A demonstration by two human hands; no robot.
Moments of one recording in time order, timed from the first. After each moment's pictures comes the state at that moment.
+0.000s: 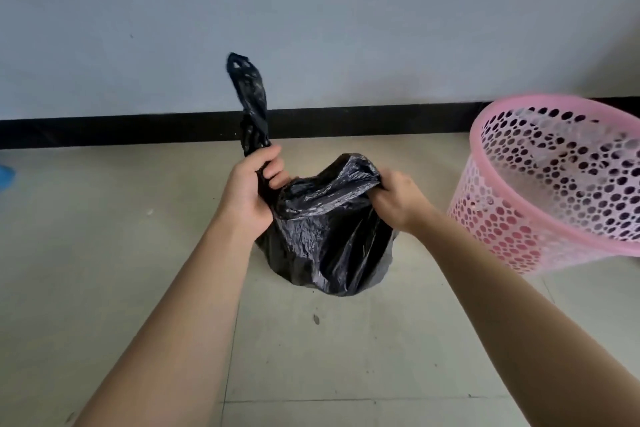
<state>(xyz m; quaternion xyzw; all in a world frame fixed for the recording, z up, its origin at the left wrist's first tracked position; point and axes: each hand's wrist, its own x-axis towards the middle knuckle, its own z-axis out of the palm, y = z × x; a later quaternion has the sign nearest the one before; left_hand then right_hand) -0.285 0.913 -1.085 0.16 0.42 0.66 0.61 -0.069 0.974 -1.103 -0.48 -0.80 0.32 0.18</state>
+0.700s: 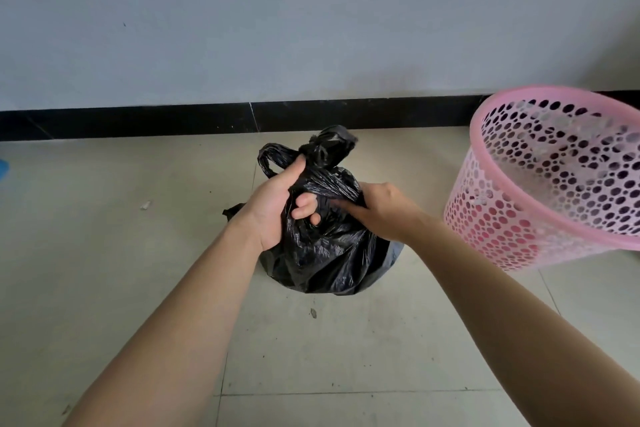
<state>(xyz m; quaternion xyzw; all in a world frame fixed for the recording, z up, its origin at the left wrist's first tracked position) -0.261 0.905 -1.107 0.24 0.47 0.48 0.70 -0.074 0.969 -1.126 -0.47 -0.83 0.31 0.04</state>
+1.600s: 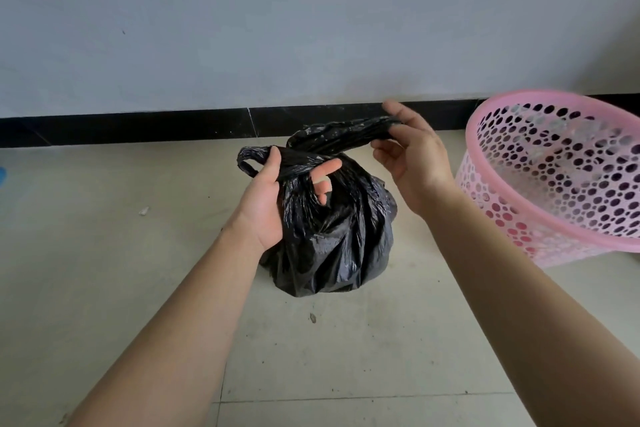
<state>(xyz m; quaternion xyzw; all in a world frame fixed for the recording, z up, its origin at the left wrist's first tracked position) -0.263 0.905 -1.099 0.18 0.39 0.52 0.74 -0.069 0.992 -1.070 -0.40 -0.38 0.67 0.50</state>
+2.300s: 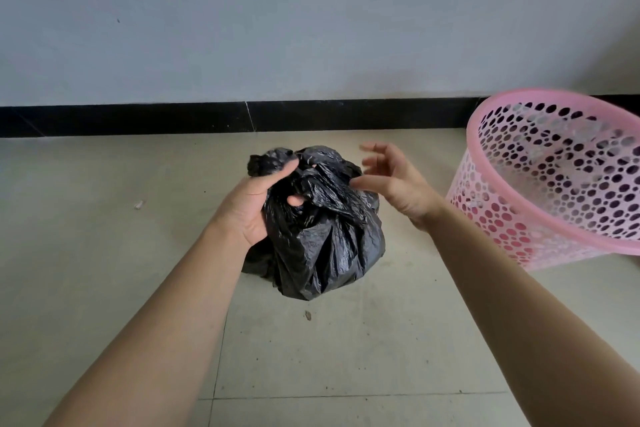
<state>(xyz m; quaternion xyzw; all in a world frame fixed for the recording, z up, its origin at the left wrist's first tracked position) -0.270 0.898 -1.096 0.21 0.37 0.57 0.70 -0.055 0.986 -1.107 -0.44 -0.62 0.59 0.26</state>
